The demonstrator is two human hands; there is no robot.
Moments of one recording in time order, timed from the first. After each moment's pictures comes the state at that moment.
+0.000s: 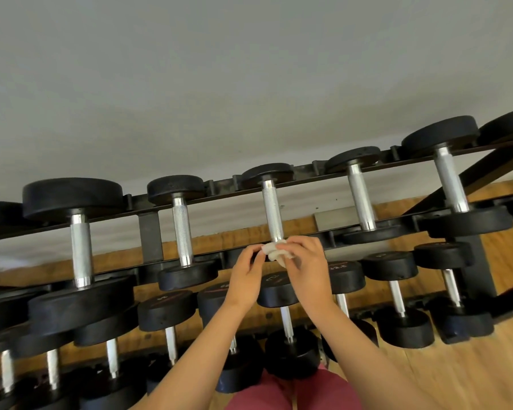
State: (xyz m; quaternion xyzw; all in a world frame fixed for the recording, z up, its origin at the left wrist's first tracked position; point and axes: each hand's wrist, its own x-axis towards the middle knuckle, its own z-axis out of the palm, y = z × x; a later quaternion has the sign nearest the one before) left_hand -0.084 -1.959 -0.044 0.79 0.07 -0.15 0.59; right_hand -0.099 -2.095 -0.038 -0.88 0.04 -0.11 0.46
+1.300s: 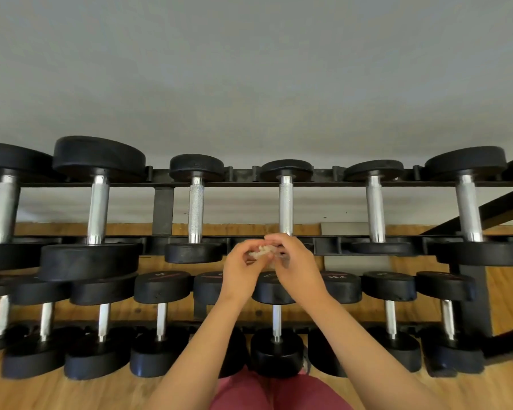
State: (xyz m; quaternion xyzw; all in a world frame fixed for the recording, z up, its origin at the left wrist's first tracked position) left_hand -0.105 -1.953 -0.032 0.76 0.11 -0.05 0.64; right_hand -0.096 -2.086 -0.015 -0.86 -0.07 0.07 0.50
